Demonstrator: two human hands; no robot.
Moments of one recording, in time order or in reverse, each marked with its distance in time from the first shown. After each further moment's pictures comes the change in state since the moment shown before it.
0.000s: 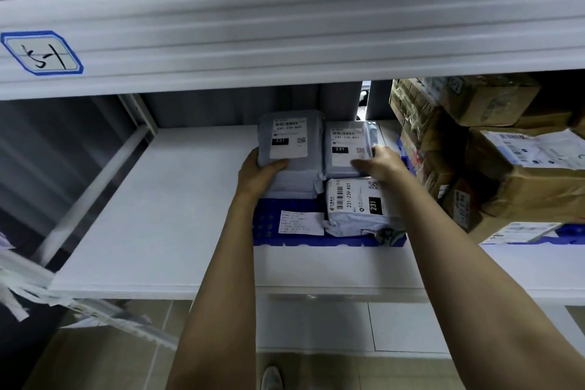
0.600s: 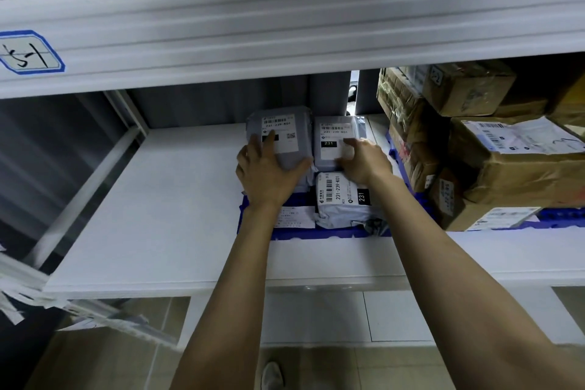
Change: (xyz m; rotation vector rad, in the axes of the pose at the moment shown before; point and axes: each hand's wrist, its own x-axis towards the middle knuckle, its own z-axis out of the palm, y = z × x) left_hand -0.042 0.014 0.042 0.709 0.314 0.333; right_hand -0.026 -0.007 0.006 -0.317 0.131 -0.208
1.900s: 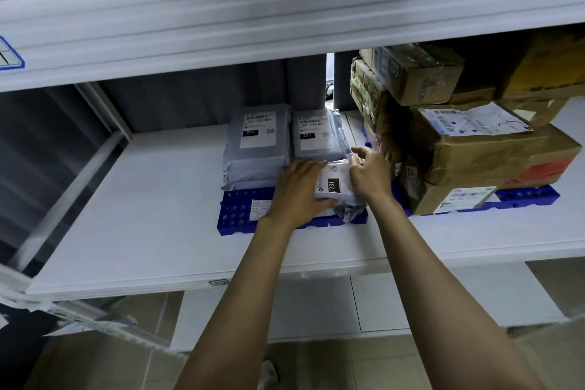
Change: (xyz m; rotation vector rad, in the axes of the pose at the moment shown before) left_hand -0.059 0.050 0.025 0.047 -0.397 0.494; right_hand -0.053 0.047 -0.004 0.444 0.281 0.040
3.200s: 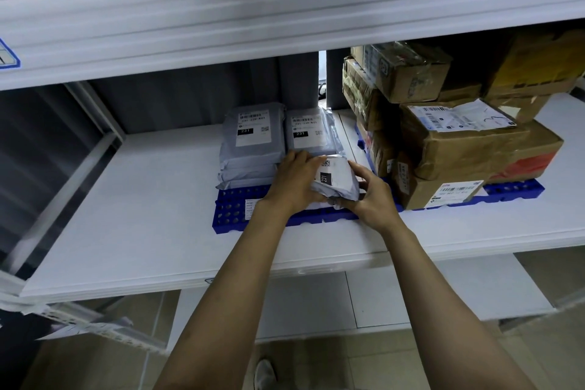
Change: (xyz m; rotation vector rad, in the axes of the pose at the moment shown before) left_hand 0.018 0.002 -0.007 0.144 -0.124 0.043; right_hand -0.038 0.046 -0.015 0.295 -0.259 -0.132
